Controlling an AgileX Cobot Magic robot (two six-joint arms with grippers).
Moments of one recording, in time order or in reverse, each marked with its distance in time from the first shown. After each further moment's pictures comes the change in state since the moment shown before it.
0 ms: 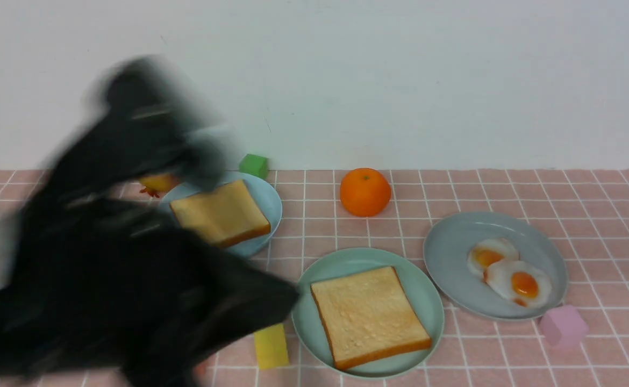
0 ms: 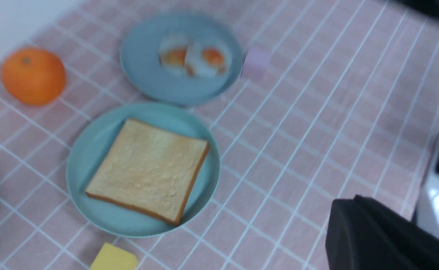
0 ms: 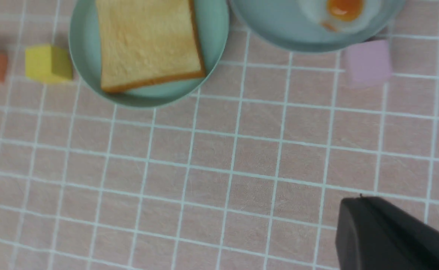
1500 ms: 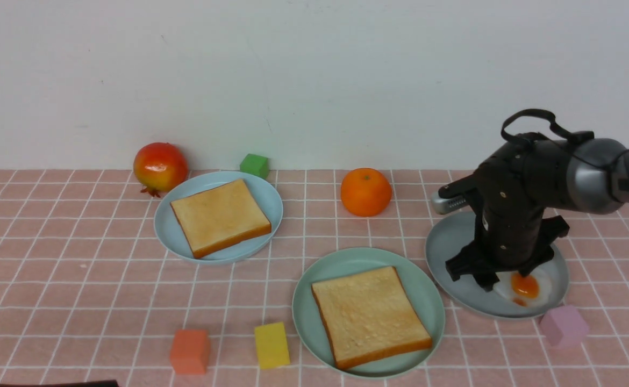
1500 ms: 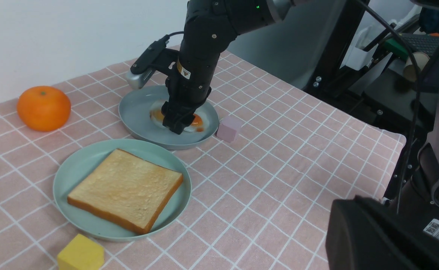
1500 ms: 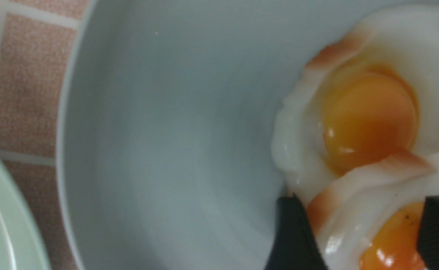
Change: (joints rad) right arm 0.161 1.058 -0.362 -0.559 -0.343 0.289; left arm 0.000 -0.477 0.300 -0.048 -0.100 -0.124
